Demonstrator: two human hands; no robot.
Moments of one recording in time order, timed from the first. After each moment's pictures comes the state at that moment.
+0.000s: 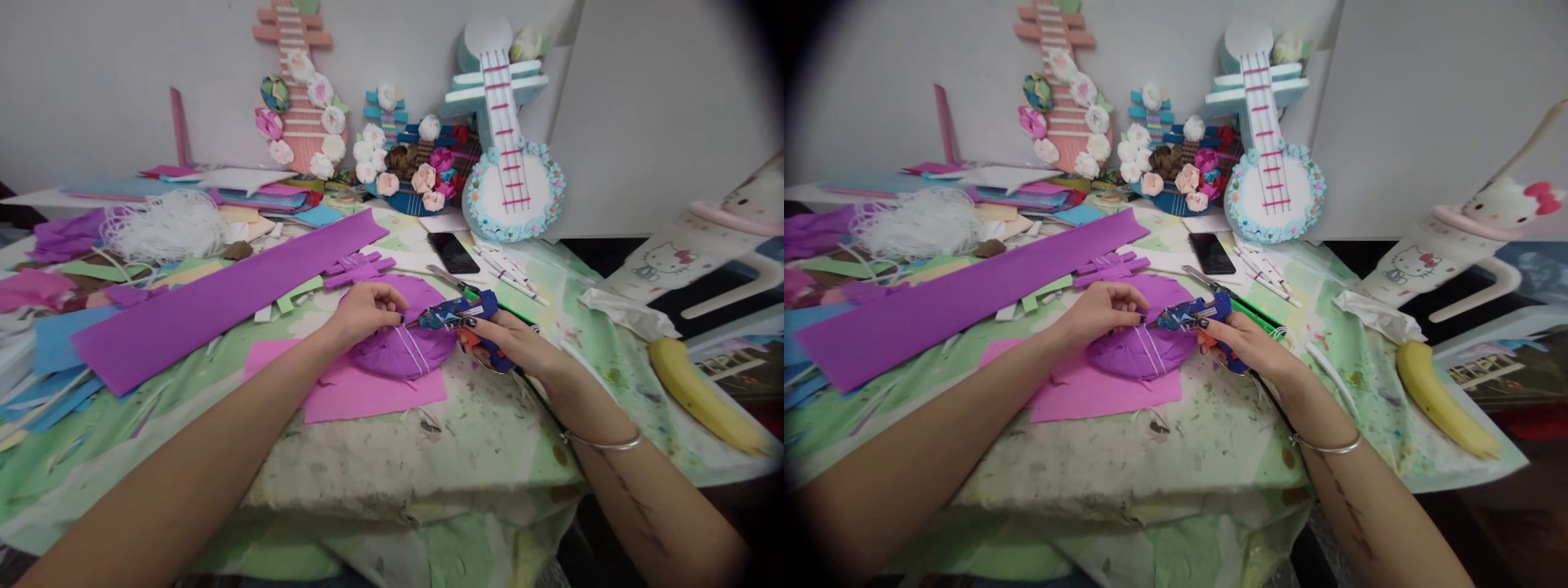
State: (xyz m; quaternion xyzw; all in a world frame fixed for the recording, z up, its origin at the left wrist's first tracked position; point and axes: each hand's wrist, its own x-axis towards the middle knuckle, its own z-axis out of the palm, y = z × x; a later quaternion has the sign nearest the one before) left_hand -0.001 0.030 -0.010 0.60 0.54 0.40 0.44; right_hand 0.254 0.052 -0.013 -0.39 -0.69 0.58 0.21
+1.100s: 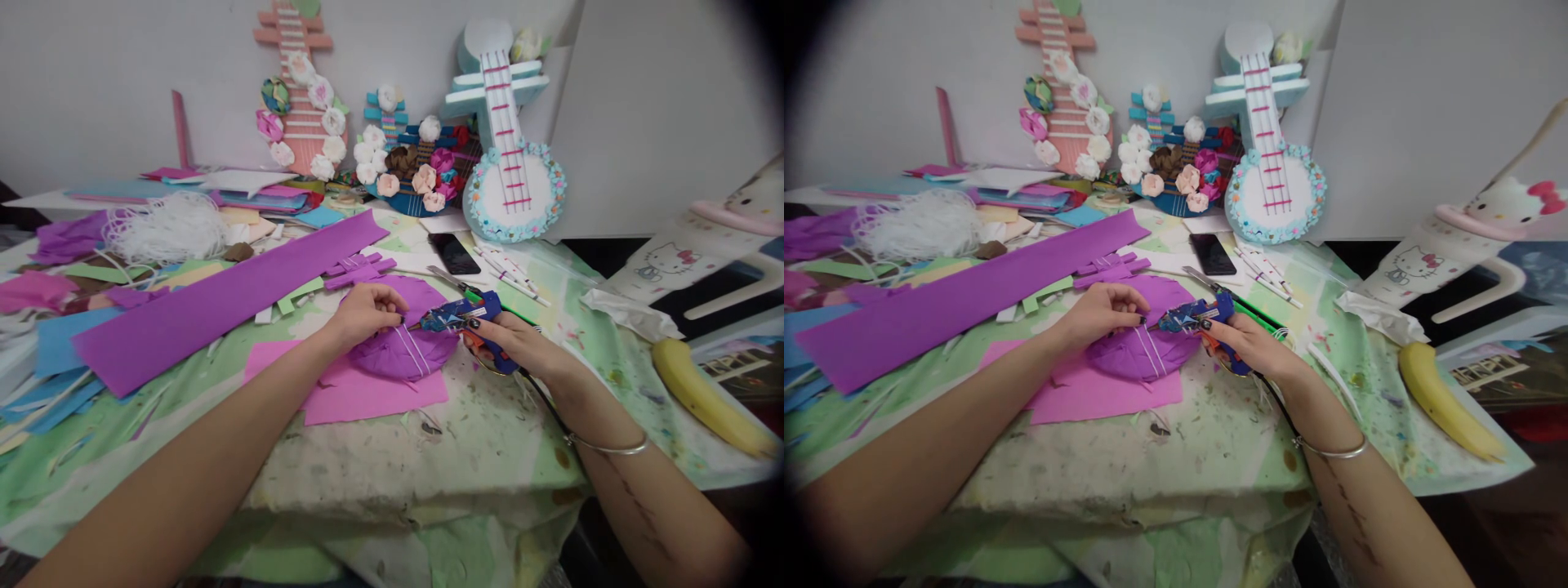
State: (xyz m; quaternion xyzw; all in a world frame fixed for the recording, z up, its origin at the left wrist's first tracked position) left_hand -0.001 0.028 -0.008 0.59 0.54 0.40 0.45; right_hand 0.256 0.050 -0.007 -0.40 -0.70 0.56 0.19
